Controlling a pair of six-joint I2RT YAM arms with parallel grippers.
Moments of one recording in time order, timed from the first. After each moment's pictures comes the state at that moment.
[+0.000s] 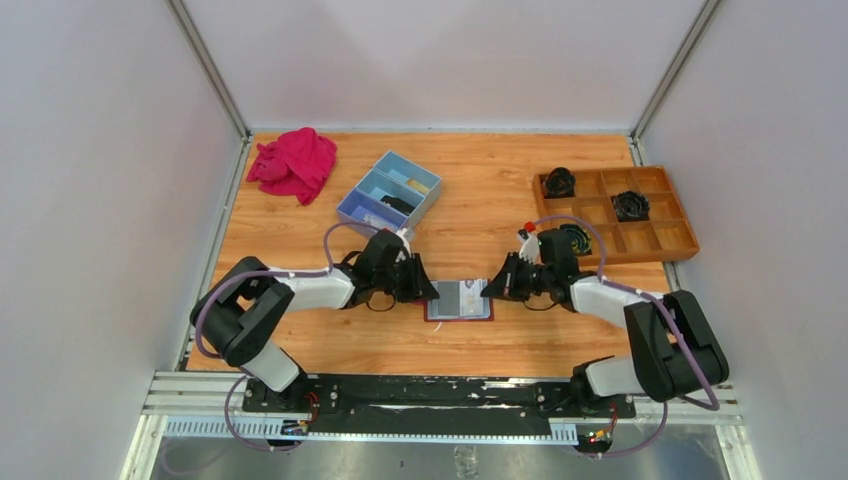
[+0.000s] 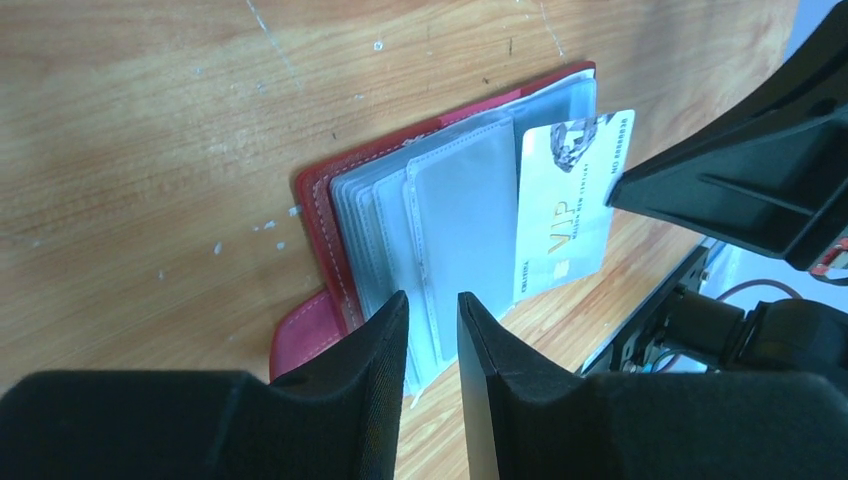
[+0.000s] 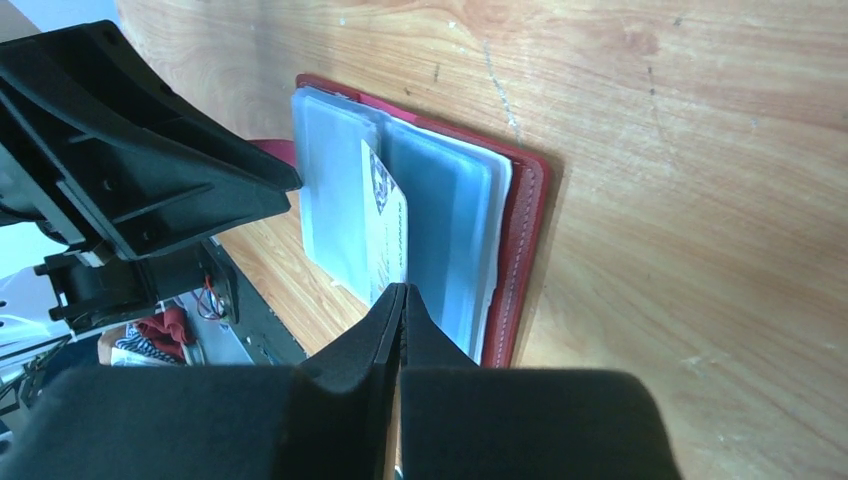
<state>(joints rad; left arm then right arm) -0.70 1.58 0.61 0.23 0.31 -0.85 0.30 1.37 0.45 0.11 -0.66 0.61</state>
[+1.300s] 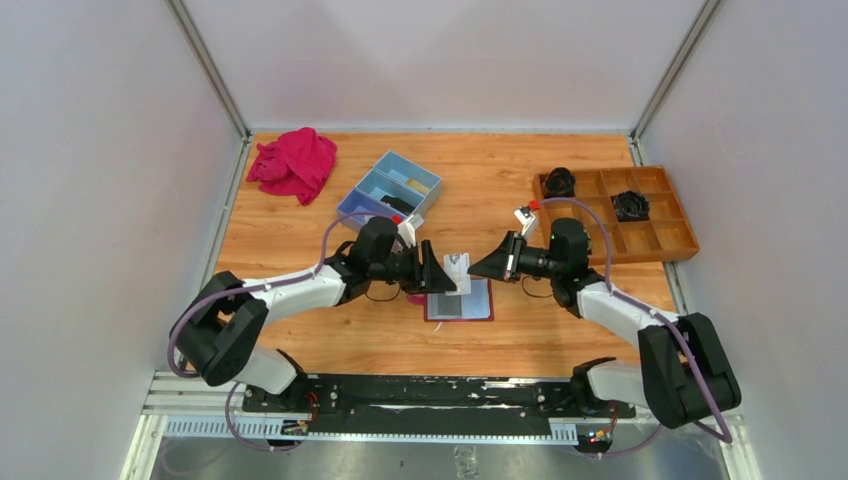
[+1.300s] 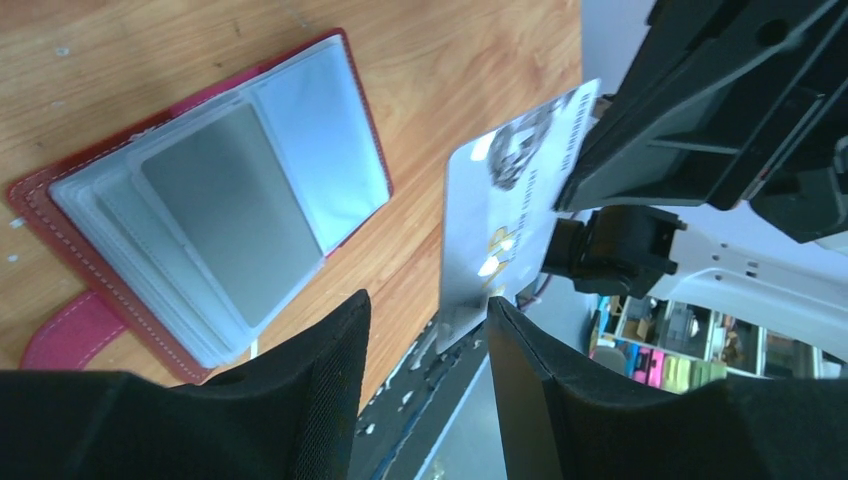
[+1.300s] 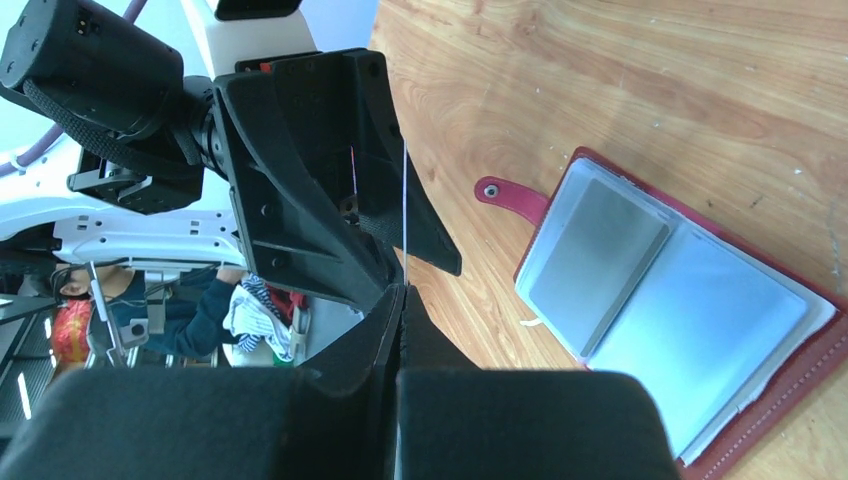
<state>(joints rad) -0.70 1.45 0.67 0.22 0.55 -0.90 0.30 1.22 0.44 0.44 -0.90 0.85</state>
